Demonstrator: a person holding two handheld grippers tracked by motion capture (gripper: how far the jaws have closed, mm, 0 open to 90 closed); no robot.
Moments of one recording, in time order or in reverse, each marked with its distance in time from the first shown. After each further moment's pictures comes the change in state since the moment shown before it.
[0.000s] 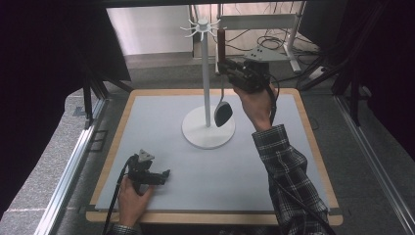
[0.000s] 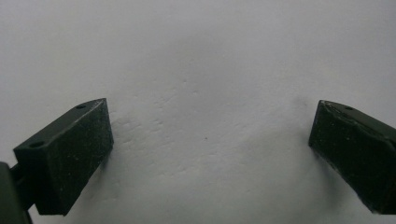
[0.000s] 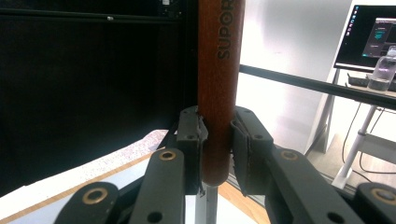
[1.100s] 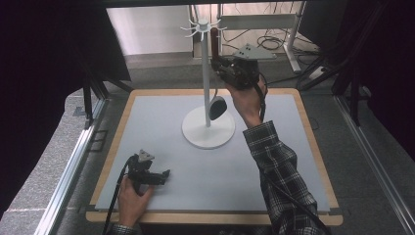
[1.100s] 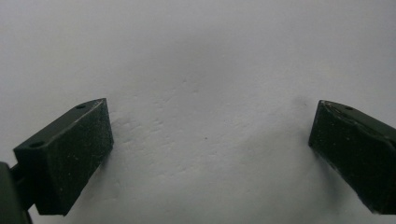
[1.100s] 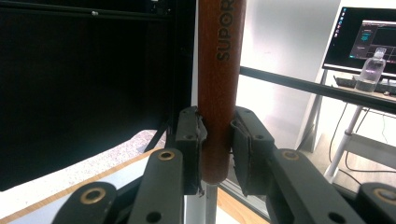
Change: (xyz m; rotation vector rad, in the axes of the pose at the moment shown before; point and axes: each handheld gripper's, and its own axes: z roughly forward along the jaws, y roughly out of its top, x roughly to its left) left arm 0.000 0.000 0.000 0.001 0.000 0.001; right arm 0.003 -0.004 0.027 0.000 -0.045 -0.015
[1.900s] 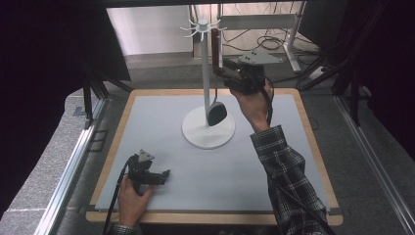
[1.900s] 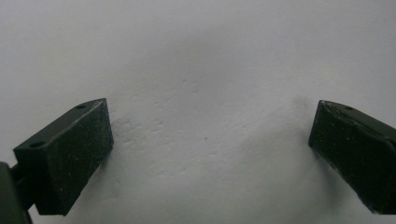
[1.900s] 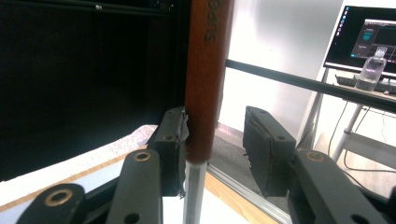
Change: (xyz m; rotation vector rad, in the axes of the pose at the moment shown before) left arm 0.000 0.000 0.000 -0.003 0.000 -0.003; right arm -0.004 -0.008 -0.016 0.023 0.010 -0.018
